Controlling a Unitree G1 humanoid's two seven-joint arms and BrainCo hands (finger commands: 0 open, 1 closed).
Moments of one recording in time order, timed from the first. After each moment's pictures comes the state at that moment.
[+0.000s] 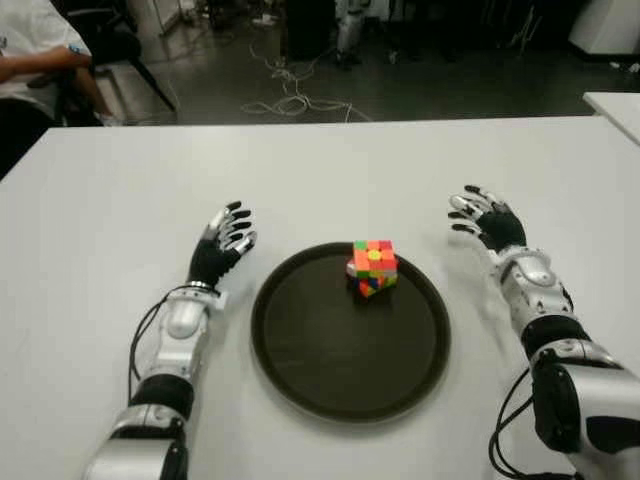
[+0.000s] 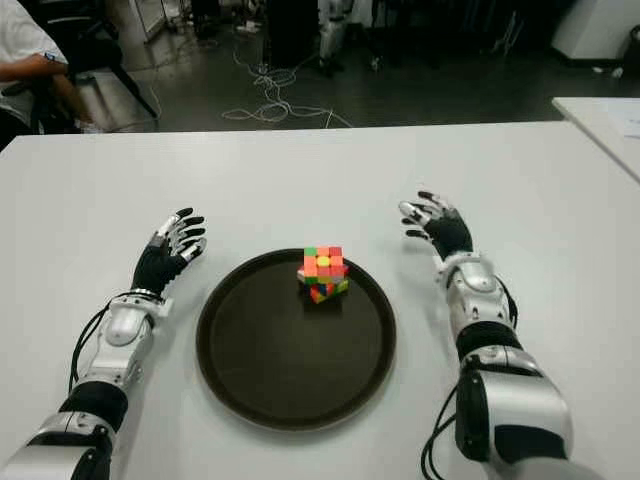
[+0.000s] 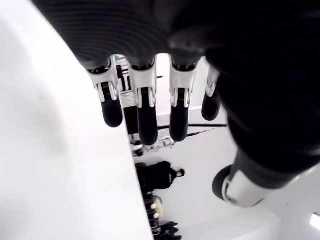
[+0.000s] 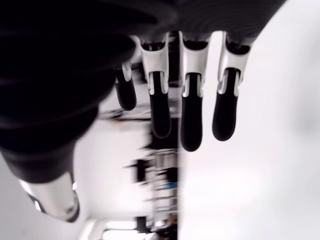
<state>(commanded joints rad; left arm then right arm) -0.42 0.10 0.07 0.91 0.00 -0.54 -0.09 -0.73 -0.21 -0.24 1.17 0.16 -0.22 0.20</state>
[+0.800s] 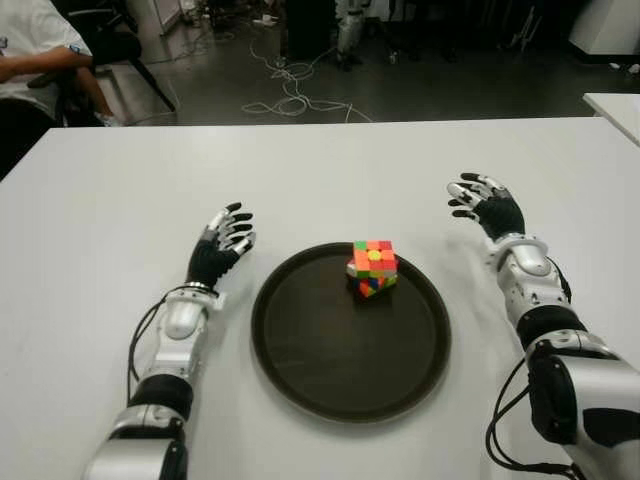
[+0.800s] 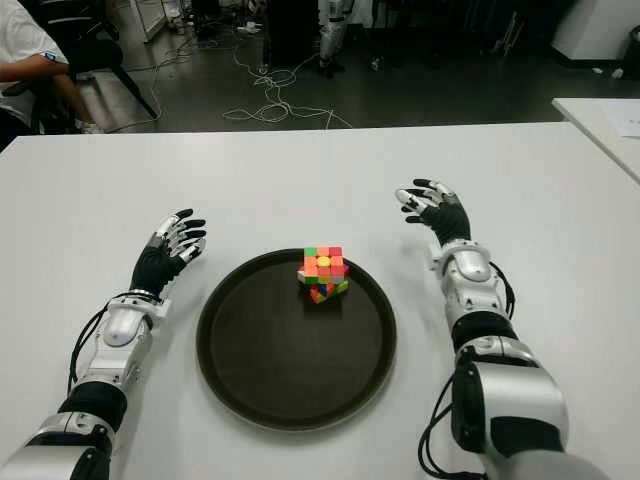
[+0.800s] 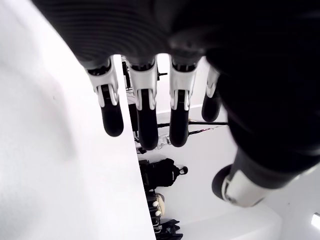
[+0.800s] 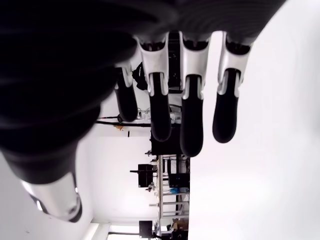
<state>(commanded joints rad) -0.42 0.10 0.08 0.92 0.00 -0.54 -0.11 -0.73 -0.19 -0.21 1.17 0.11 -0.27 0.13</state>
